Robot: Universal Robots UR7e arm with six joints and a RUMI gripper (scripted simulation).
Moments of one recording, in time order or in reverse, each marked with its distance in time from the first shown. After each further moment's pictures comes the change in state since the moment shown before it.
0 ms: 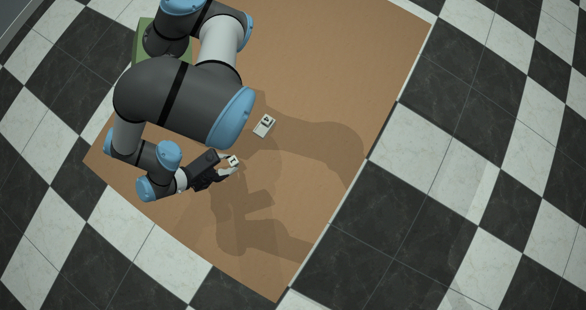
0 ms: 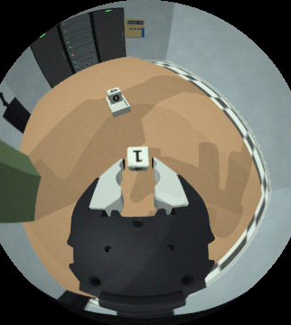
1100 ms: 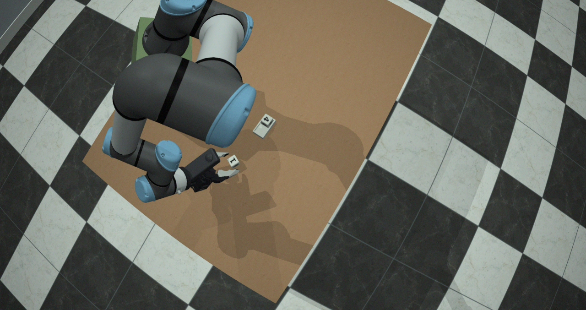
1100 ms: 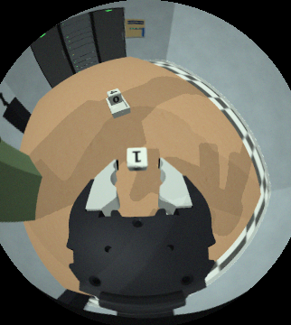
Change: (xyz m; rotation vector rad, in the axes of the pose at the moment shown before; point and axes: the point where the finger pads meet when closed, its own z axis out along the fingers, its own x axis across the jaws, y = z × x) arm 0.001 -0.003 -0.004 -0.002 0.000 -0.002
